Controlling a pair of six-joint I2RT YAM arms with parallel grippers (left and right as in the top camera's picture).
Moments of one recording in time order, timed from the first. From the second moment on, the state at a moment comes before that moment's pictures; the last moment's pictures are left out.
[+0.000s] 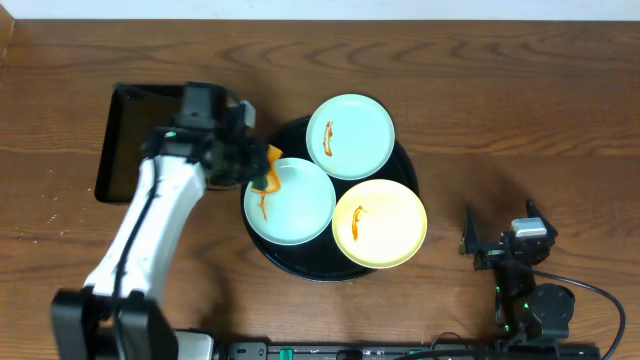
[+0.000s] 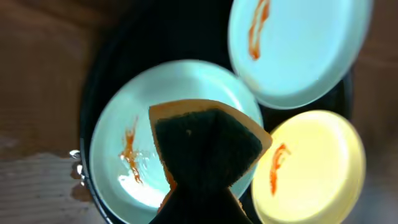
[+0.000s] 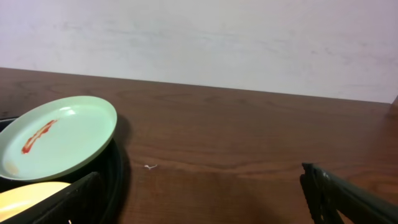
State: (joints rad) left arm -0.13 1.54 1.18 -0.86 0.35 -0.29; right arm -0.01 0.01 0.01 -0.06 -0.10 -0.07
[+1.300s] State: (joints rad) left arm -0.32 1.69 1.18 -0.87 0.23 -0.52; right arm -0.01 0.01 0.01 0.13 -0.28 0.04
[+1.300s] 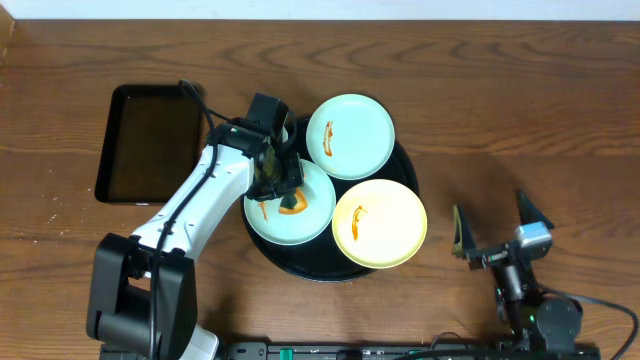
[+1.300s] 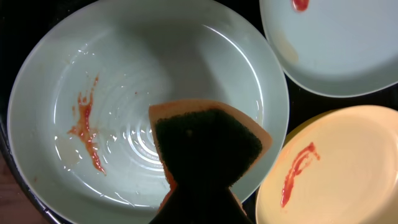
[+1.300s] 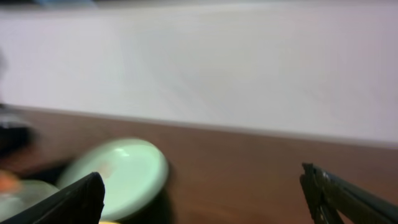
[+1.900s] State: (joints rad) left arm -0.32 1.69 1.18 -0.86 0.23 -0.53; right arm -0.01 0.35 0.56 0.16 -0.52 0.04
